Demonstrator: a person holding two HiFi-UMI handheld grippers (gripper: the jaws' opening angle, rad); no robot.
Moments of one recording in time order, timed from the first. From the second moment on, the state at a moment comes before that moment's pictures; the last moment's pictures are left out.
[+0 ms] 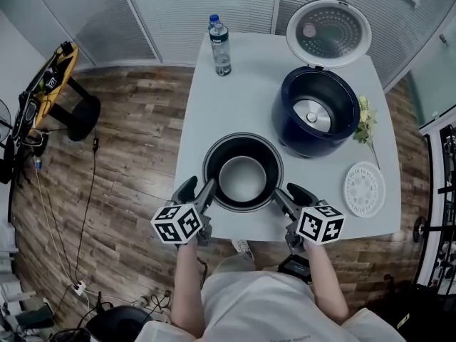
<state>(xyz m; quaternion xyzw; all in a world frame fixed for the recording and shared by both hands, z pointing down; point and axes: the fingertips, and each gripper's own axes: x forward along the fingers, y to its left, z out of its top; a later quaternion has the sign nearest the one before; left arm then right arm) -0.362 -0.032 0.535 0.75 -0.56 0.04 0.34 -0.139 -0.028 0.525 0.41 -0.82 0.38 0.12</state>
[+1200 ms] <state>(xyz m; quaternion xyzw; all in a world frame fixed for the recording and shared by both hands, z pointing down) -0.354 -0.057 0.563 0.77 -0.52 0.05 0.38 -0.144 -0.047 0.547 0.46 -0.78 0.42 0.07</state>
